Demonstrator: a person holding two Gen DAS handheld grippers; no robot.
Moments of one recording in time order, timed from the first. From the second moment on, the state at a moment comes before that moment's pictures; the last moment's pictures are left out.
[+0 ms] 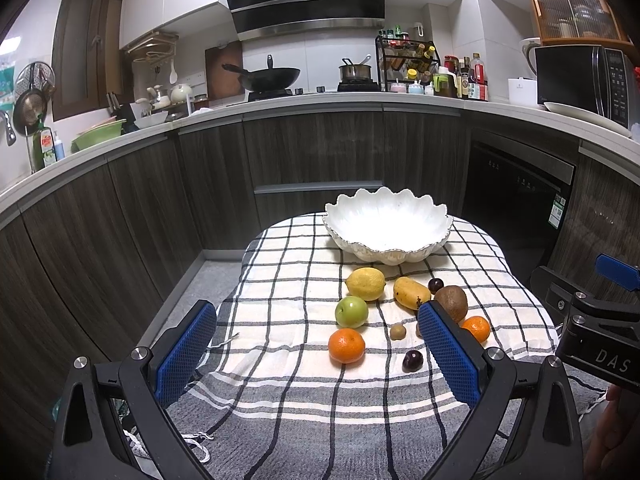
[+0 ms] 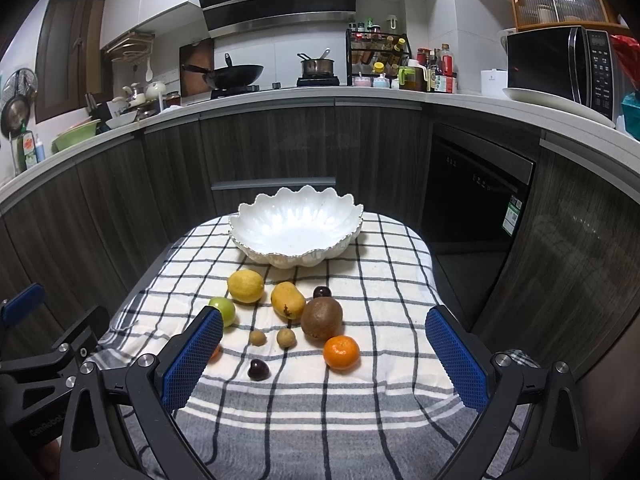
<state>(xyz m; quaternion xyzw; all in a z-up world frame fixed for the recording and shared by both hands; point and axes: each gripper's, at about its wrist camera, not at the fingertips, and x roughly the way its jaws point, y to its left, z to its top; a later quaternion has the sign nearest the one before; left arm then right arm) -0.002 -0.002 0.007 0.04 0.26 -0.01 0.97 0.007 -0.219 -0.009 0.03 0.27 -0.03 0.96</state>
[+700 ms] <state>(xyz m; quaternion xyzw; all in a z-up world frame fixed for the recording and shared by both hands) -0.002 0.000 0.005 0.04 0.26 -0.02 0.97 0.007 -0.219 -0.009 0.03 0.27 -0.03 0.96</state>
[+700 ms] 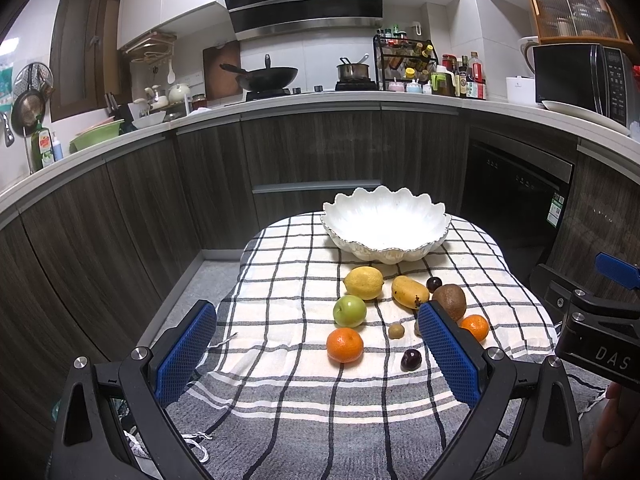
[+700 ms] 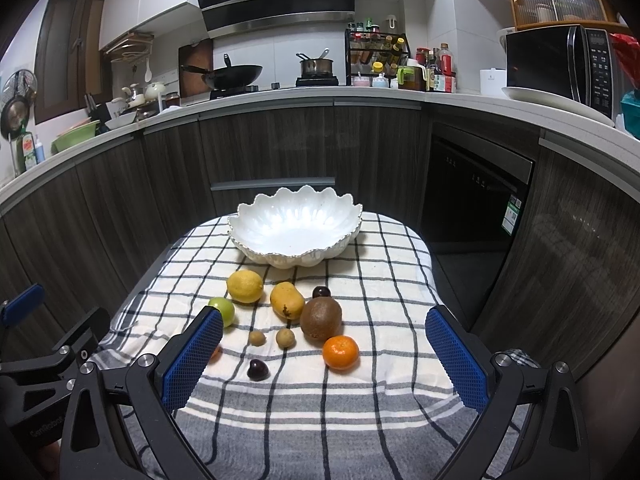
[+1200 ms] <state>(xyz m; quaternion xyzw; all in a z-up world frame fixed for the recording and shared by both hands) -0.002 -0.001 0.004 0.04 0.26 -0.02 0.97 0.007 -0.219 -0.008 0.03 0.27 -0.03 0.96</state>
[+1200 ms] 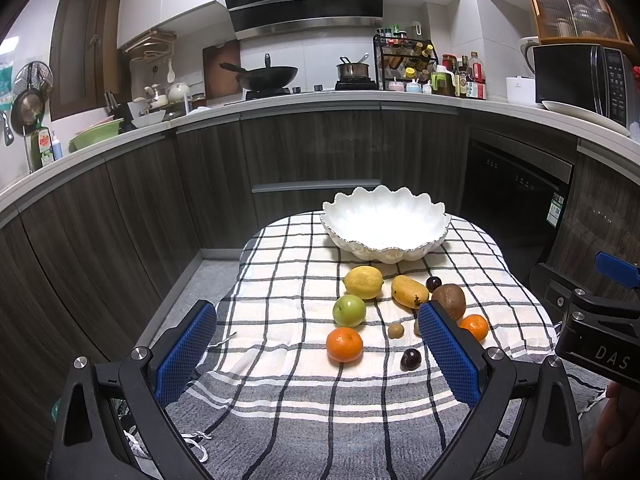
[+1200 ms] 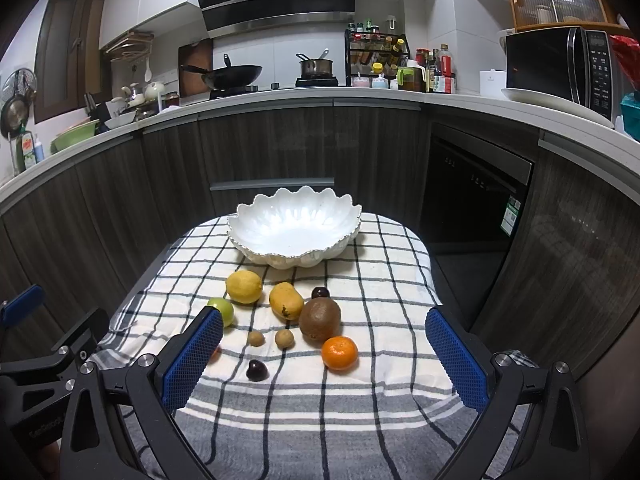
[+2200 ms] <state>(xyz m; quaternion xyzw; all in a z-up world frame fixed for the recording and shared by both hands) 0.027 -0.009 -0.019 0.07 0.28 -0.03 0.96 0.036 -0.228 -0.029 0.01 0.30 -0.05 0.95</state>
